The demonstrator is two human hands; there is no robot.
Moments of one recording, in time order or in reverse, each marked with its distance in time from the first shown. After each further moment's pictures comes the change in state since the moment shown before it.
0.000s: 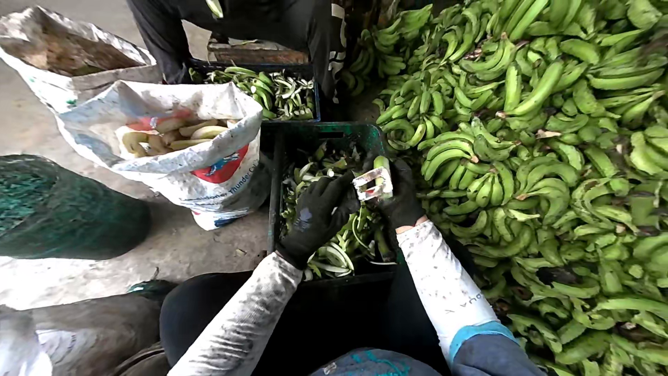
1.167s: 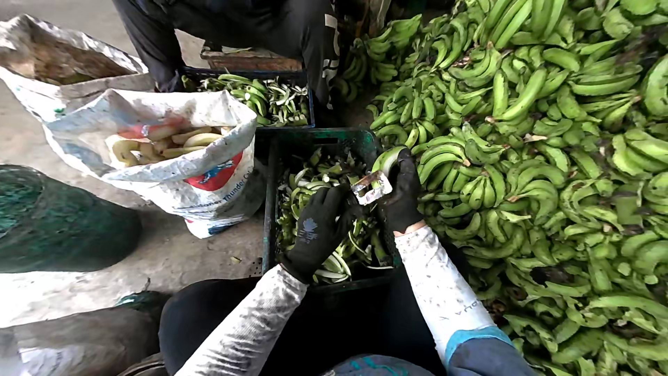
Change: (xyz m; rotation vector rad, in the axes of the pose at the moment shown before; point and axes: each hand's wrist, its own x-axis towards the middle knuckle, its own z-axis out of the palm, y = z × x) left_hand 0.000 0.023 0.006 0.019 0.021 -0.129; right_hand -0.016 -0.006 0.023 -0.822 0.409 -0.260
